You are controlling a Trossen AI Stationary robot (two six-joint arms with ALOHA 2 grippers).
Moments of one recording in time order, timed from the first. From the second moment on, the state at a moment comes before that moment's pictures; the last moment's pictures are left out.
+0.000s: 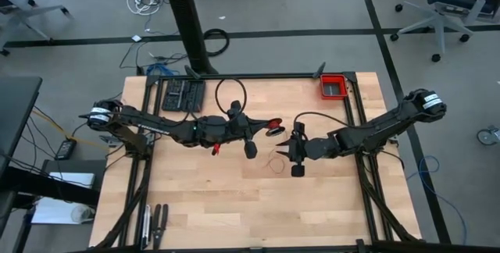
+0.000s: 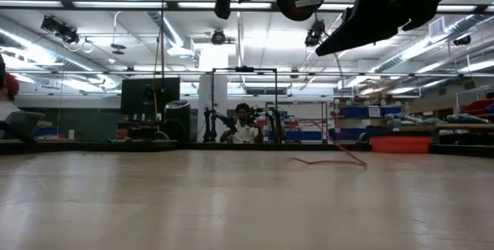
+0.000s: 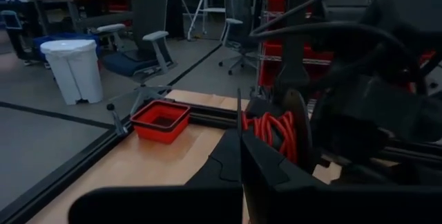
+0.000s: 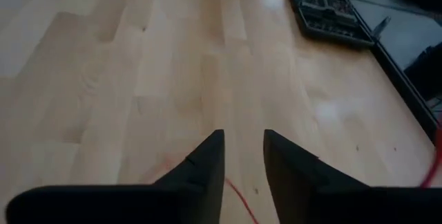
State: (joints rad) left arm -0.10 1.56 1.01 0.48 -0.42 -0.06; right arm 0.32 1.26 0.68 0.01 0.47 0.01
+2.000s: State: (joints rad) left arm -0.10 1.56 1.01 0.43 -0.47 -0.13; right arm 0.28 1.26 0.61 -0.01 0.40 0.14
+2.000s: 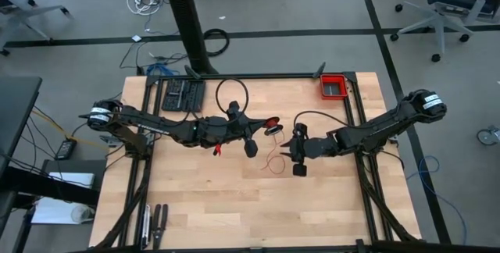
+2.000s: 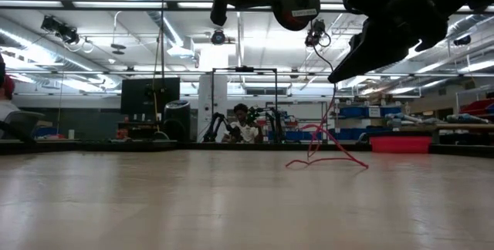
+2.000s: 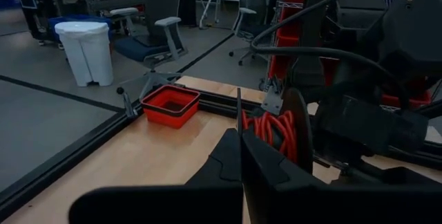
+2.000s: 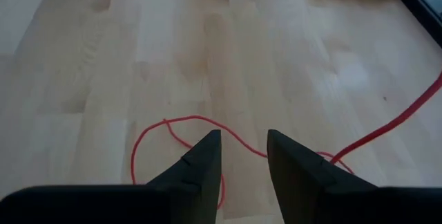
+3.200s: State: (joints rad) left arm -0.09 1.56 1.01 0.42 -0.50 -0.17; right arm 0.28 1.26 0.62 -0.07 0.63 0.11
